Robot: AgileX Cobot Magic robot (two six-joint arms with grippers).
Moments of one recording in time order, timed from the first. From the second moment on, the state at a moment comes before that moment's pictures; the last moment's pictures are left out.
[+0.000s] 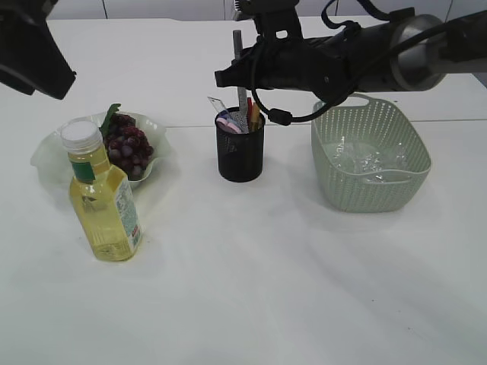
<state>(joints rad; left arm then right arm) -0.62 1.36 -1.47 0.03 1.25 -0.26 0.43 2.13 -1.62 -0.25 -0.06 0.19</state>
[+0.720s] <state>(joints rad) -0.62 1.36 -1.47 0.02 1.25 -0.26 0.45 2.13 -1.66 -0.25 0.03 0.26</state>
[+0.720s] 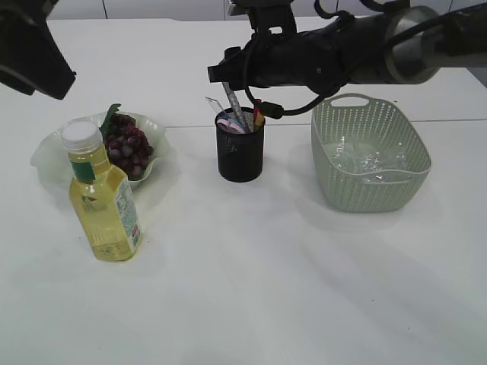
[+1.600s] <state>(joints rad) -0.63 1.25 -1.47 0.20 1.25 -0.31 0.48 1.91 -1.90 0.02 1.19 0.18</state>
